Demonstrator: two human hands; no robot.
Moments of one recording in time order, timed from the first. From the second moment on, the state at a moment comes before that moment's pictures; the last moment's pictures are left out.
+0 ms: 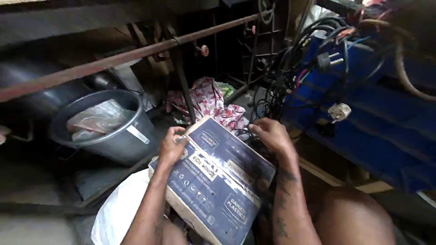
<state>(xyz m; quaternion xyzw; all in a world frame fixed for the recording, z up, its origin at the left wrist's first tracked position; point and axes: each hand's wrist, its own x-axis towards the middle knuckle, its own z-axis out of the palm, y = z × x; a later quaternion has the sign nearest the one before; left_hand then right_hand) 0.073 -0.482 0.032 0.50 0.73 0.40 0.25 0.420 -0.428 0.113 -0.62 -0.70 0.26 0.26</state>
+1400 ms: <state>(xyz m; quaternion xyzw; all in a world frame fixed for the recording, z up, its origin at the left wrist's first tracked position) 0.096 -0.452 0.027 0.60 0.79 0.13 -0.01 0.516 -0.428 -0.016 -0.10 -0.99 0.10 0.09</state>
